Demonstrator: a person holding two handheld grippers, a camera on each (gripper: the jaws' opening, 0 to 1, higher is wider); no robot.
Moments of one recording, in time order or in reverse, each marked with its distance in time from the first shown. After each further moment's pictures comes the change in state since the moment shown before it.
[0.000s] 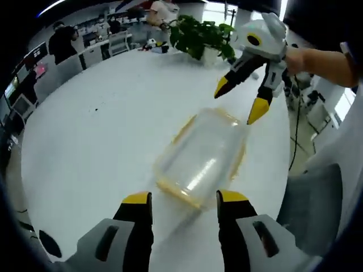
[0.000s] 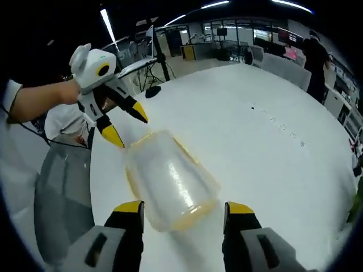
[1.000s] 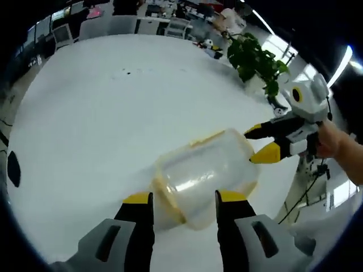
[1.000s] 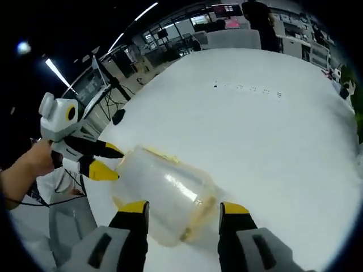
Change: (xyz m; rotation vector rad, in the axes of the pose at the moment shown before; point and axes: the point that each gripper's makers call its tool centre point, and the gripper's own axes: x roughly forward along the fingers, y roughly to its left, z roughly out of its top) left arm 0.017 0.005 0.003 -0.492 -0.059 0.060; right arm 0.020 -0.008 -0.007 0.410 -0.051 -0.069
